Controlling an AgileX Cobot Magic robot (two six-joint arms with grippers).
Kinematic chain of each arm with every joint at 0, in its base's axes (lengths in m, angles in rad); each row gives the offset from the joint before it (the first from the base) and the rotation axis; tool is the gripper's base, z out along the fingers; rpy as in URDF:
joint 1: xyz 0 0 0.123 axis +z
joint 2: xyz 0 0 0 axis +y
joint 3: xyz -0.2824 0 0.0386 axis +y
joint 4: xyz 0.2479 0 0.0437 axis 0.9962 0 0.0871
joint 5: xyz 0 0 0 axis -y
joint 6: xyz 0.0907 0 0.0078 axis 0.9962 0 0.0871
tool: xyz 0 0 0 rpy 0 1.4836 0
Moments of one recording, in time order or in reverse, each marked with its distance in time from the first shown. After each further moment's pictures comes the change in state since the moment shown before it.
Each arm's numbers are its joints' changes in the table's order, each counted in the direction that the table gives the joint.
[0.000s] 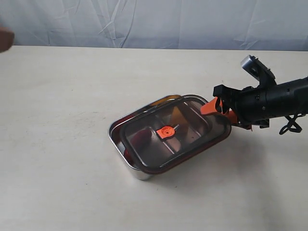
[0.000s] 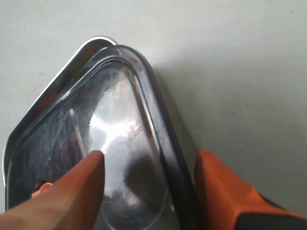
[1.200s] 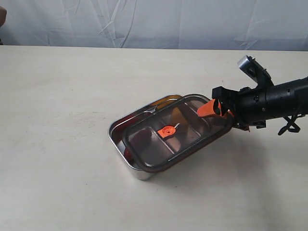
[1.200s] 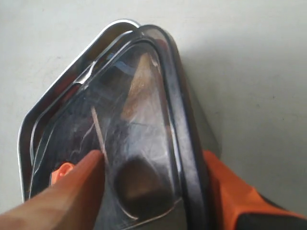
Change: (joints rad) left arm 0.000 0.000 -0.006 0.110 0.023 0.002; right arm 0.000 0.000 0.000 -0.014 -0.063 -0.031
